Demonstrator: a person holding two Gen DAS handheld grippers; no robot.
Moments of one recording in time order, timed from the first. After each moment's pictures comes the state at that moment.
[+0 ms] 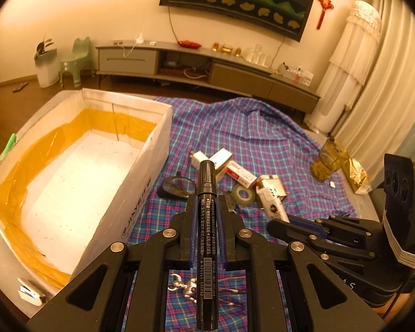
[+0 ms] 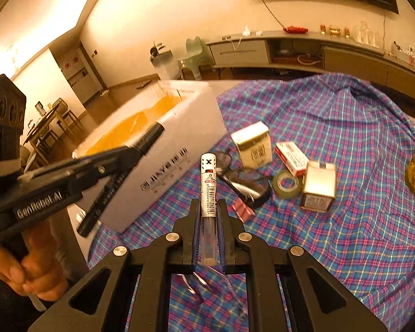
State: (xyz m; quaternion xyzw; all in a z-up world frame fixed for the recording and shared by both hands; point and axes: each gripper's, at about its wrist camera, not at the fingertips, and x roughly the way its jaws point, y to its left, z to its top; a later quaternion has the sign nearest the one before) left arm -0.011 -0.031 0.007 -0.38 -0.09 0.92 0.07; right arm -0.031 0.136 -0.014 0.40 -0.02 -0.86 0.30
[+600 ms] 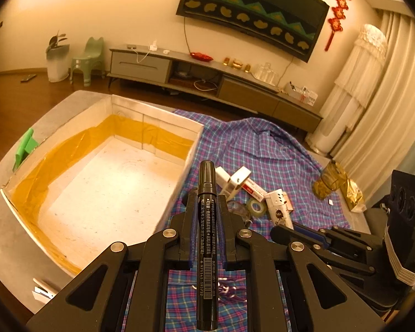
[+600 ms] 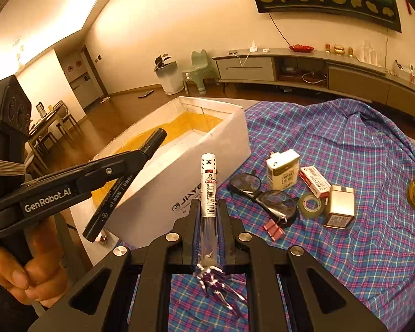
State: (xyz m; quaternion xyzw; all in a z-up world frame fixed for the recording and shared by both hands) left arm 0.003 -0.093 0.021 -0.36 -0.14 0.92 0.05; right arm -0.009 0.086 0.010 0.37 0.00 -0.88 0.30
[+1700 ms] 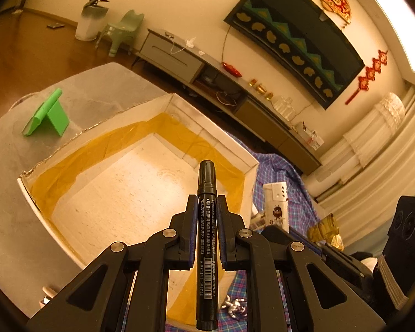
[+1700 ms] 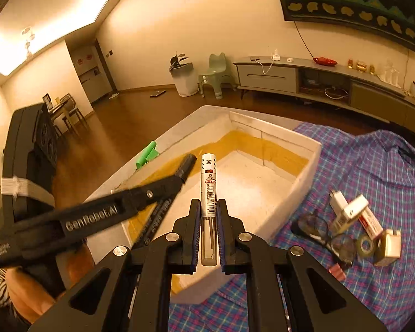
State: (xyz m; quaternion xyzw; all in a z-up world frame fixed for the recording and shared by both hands) left arm -0.016 -0.219 -0.006 -0.34 -0.30 0.89 0.03; right arm -0.029 -0.058 0.032 0.36 0.03 -0.88 0.32
